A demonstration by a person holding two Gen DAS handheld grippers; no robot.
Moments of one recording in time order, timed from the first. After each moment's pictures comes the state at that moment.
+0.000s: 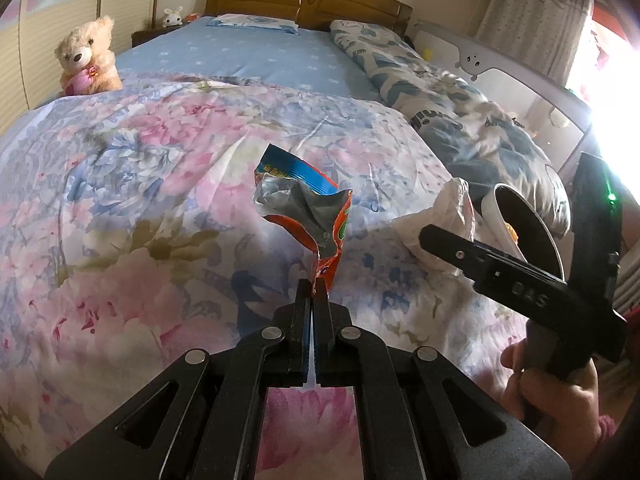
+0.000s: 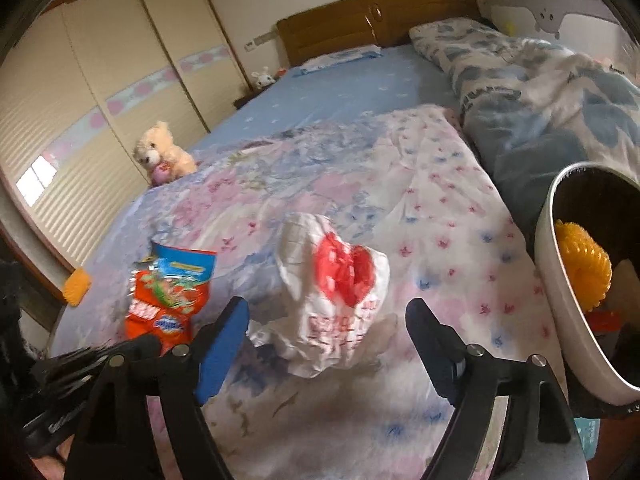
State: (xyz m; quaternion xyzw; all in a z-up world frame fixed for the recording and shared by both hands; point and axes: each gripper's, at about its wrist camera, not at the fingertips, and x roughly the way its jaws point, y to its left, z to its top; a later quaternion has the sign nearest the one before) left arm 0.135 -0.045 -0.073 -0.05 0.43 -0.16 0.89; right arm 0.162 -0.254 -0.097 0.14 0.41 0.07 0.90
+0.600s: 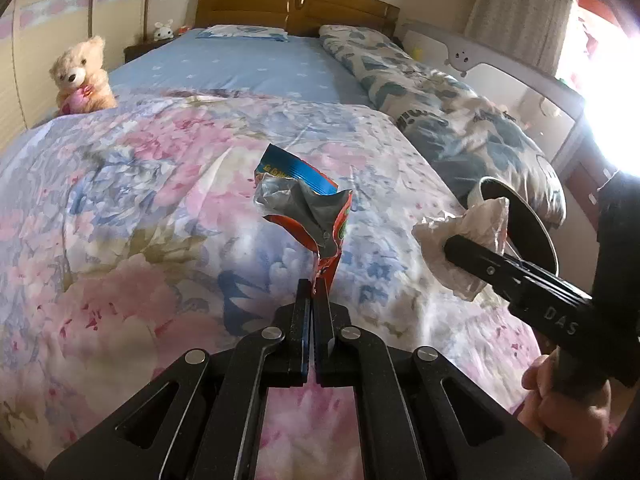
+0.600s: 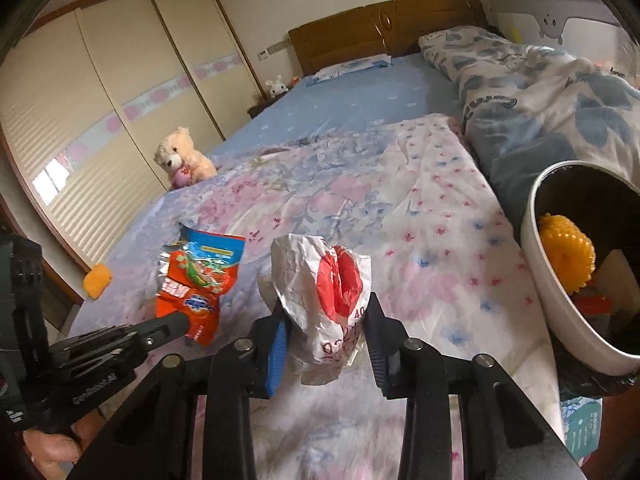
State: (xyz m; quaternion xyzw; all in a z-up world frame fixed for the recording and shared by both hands) left arm 0.120 -0.059 -0.060 -0.03 0.42 -0.17 0.89; right arm 0.120 -0.256 -0.075 0.14 0.38 0.10 0.91
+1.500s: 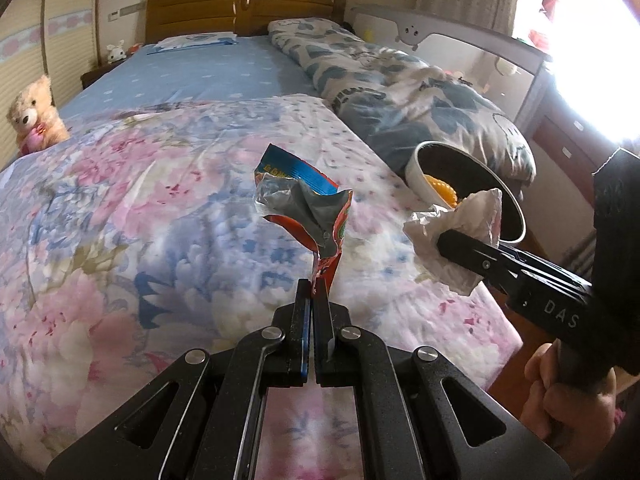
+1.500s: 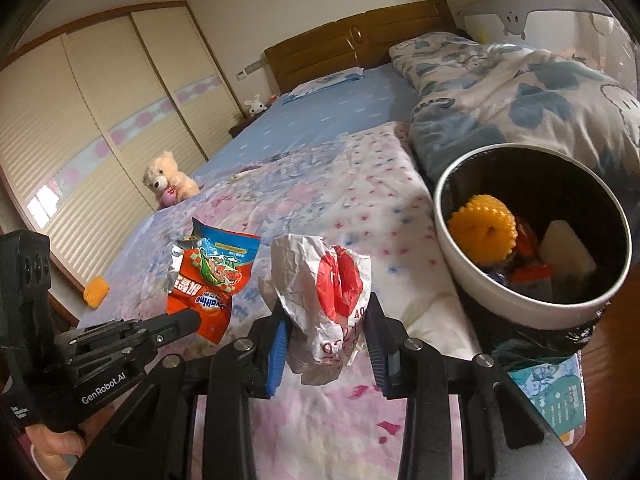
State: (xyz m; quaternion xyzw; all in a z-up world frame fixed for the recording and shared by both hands) left arm 0.093 -0.124 -0.053 0.03 0.41 -0.24 0.88; right arm 0.071 -0.312 -0.070 0.17 0.36 0.06 0.91
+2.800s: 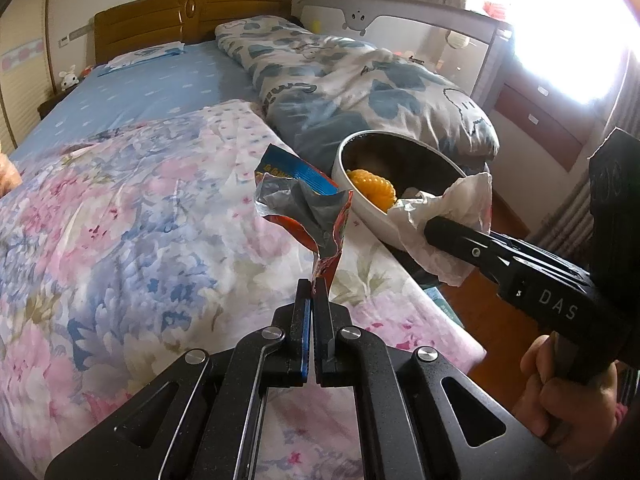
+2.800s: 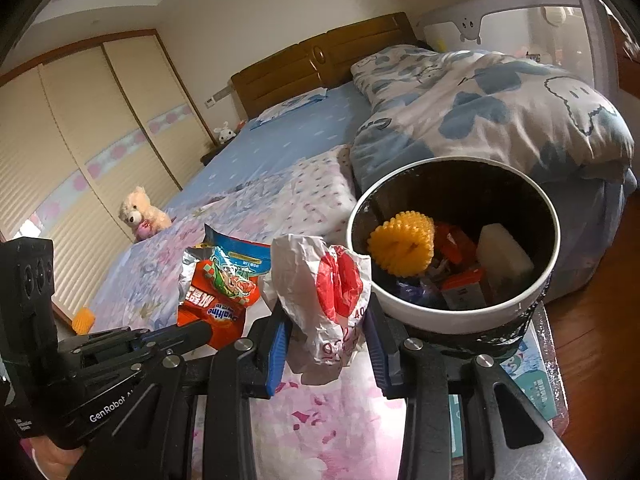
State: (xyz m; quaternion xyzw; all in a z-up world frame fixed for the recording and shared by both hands) left arm 0.090 -0.196 -0.046 0.07 0.40 -0.30 0.86; right arm 0.044 -0.364 -0.059 0.19 0.34 0.00 0.92
